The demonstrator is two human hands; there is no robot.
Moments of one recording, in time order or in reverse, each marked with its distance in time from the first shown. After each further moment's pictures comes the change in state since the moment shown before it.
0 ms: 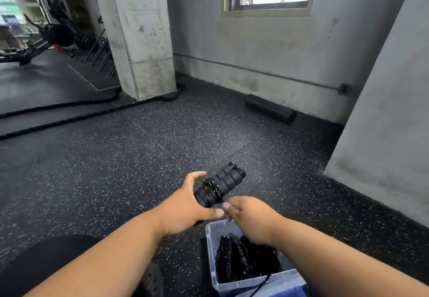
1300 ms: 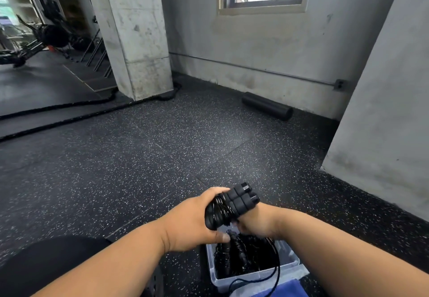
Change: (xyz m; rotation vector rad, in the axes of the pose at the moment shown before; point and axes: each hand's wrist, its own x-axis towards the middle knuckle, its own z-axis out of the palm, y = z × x) left_hand -0.015 0.002 0.027 0.368 -0.116 0.305; right_hand -0.016 -0.004 -0.012 0.097 -0.229 0.061
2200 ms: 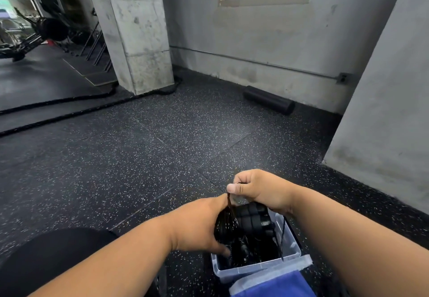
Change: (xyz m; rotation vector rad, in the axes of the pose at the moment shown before) left_hand -0.004 0.013 0.005 0.201 -0.159 0.065; right_hand 0.004 -0.003 -0.031 0.313 0.094 -0.162
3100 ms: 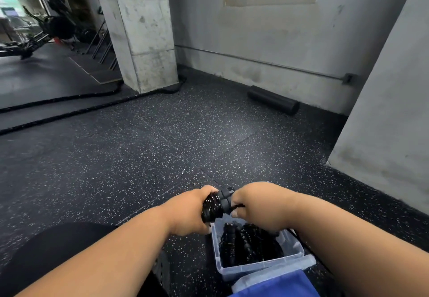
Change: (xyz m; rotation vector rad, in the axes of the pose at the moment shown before) left_hand -0.002 -0.043 -0.004 0.019 0.021 -0.282; right_hand -0.018 -0.029 0.025 -0.961 -0.116 -0.006
